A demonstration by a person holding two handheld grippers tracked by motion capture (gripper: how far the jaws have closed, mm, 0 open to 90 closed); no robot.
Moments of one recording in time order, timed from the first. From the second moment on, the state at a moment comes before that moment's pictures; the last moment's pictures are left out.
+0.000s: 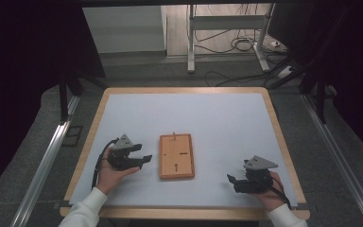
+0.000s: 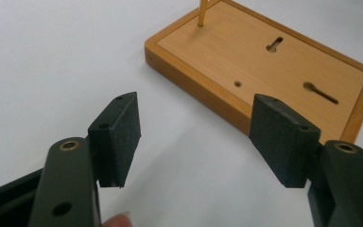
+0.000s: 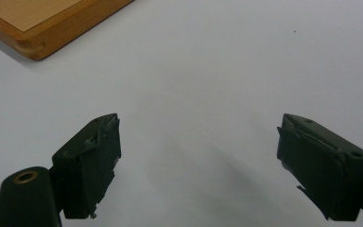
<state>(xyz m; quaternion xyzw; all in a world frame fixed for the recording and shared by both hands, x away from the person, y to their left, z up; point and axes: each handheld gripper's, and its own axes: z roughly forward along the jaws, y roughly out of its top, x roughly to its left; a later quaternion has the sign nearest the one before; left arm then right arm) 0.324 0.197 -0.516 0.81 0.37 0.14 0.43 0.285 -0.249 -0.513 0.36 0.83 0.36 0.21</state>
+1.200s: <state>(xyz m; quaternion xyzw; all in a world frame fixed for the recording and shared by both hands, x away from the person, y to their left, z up) 0.409 0.127 -0.504 0.83 0.31 0.11 0.45 0.277 -0.235 -0.515 0.35 0.84 0.37 0.20</state>
